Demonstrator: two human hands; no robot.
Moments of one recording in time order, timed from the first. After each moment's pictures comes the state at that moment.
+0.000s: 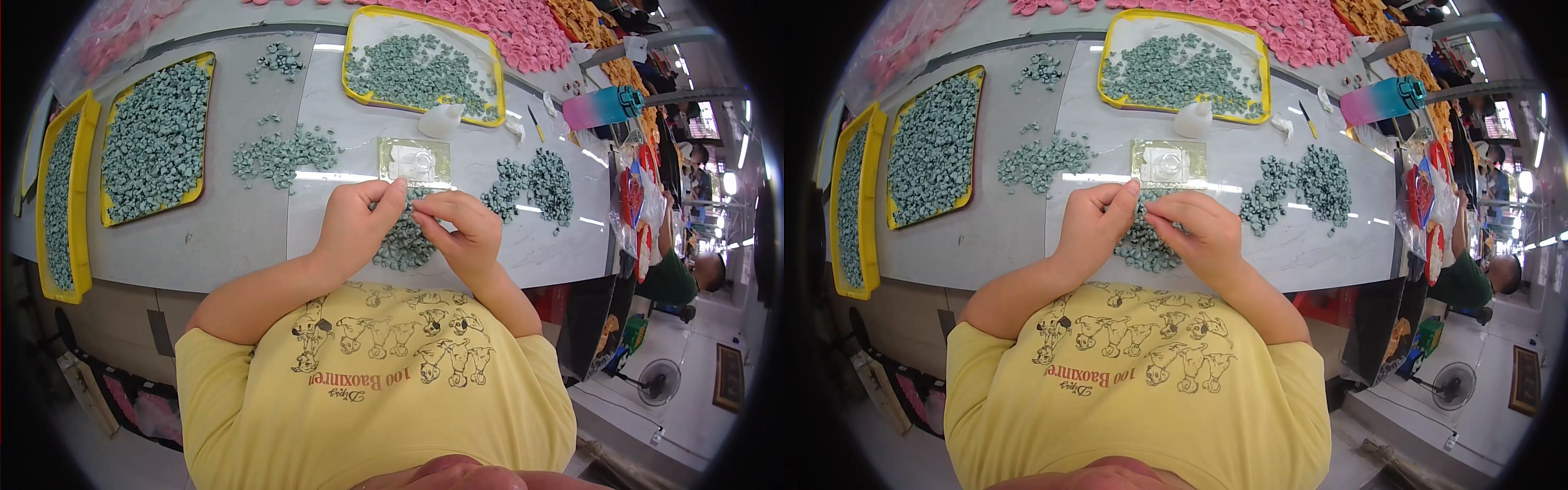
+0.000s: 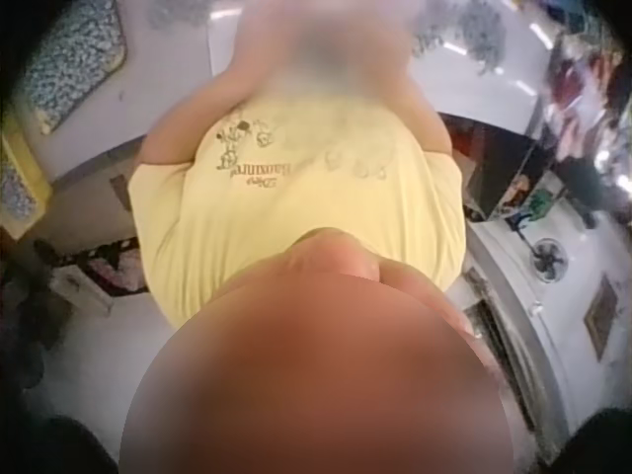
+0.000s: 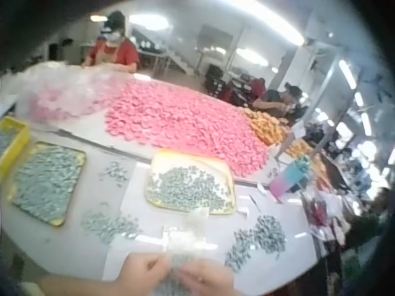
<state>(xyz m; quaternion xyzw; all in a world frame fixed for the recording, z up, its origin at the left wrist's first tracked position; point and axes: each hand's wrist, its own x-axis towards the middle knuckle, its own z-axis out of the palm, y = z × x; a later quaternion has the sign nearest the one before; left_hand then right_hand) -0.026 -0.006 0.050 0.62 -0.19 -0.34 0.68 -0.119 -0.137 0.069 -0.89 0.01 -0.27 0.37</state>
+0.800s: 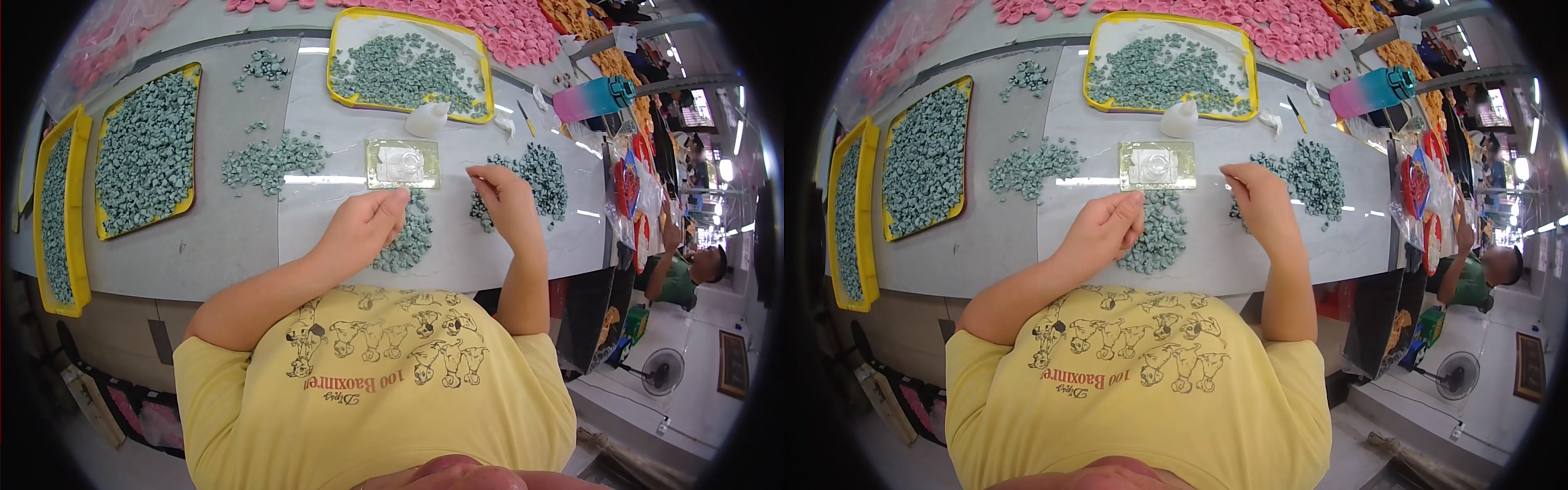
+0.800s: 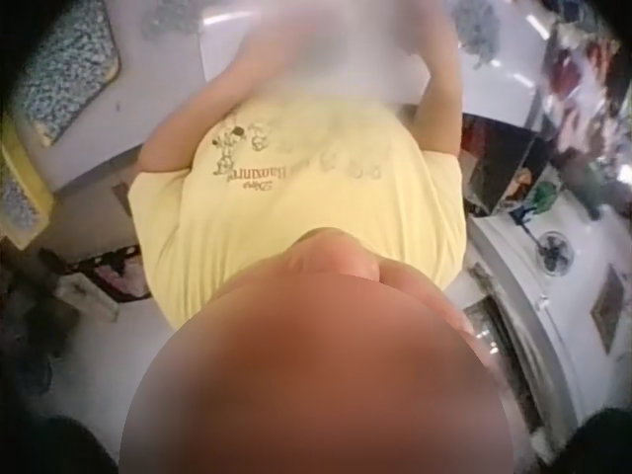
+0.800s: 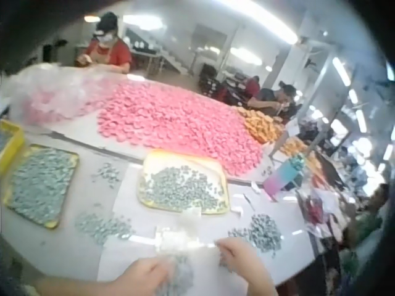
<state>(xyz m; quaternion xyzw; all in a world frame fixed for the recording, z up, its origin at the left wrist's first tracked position) -0.033 -0.023 0.042 0.53 -0.18 -0.52 0.64 -0.149 -0.233 0.068 -0.94 0.20 -0.09 0.25</state>
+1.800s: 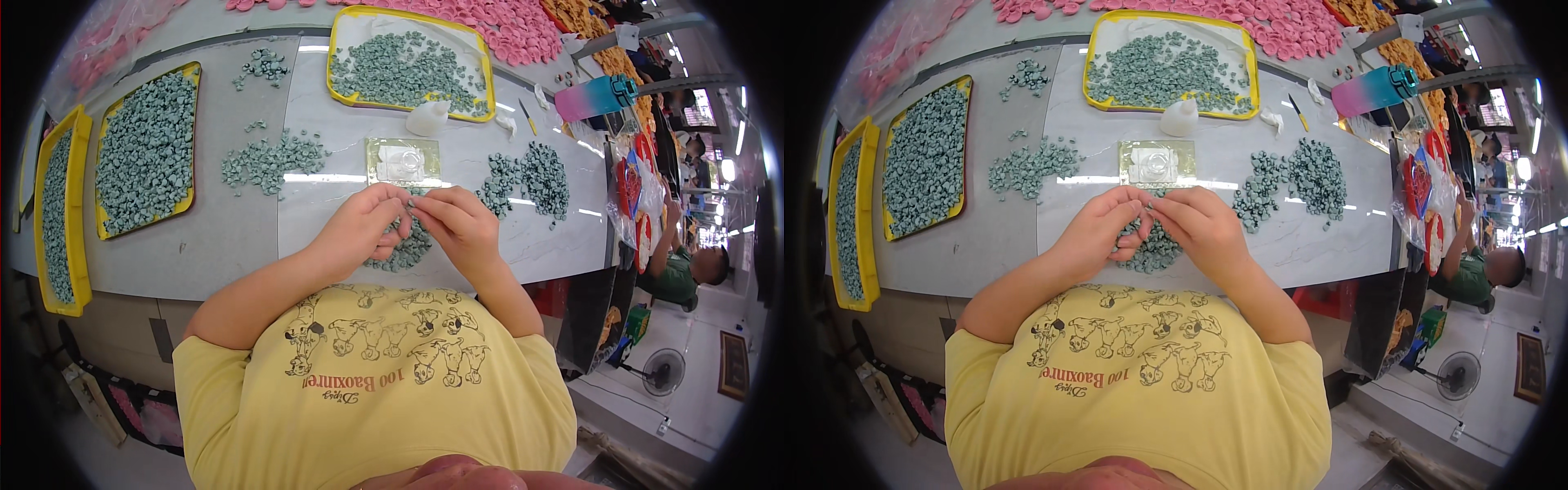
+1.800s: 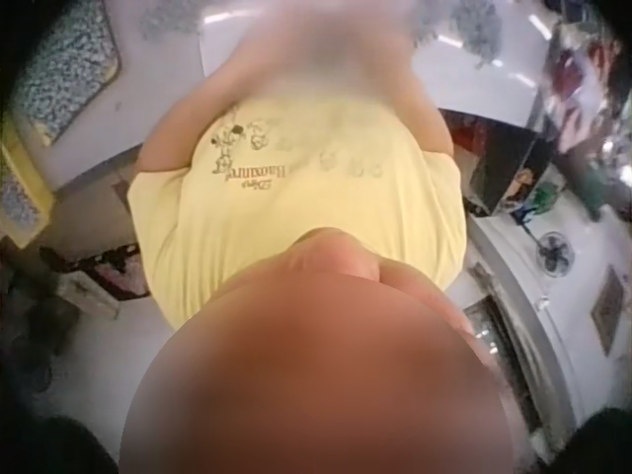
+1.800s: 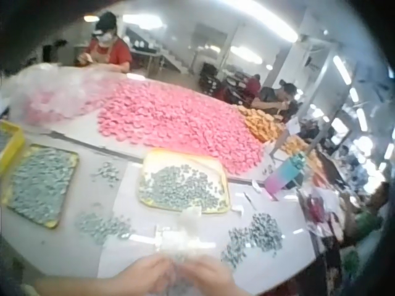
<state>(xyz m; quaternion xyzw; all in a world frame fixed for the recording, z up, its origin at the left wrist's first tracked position) -0.031 -0.026 0.042 0.39 -0.06 -0.62 0.67 -0.136 -0.170 0.055 -0.93 -0.02 -0.27 0.26</state>
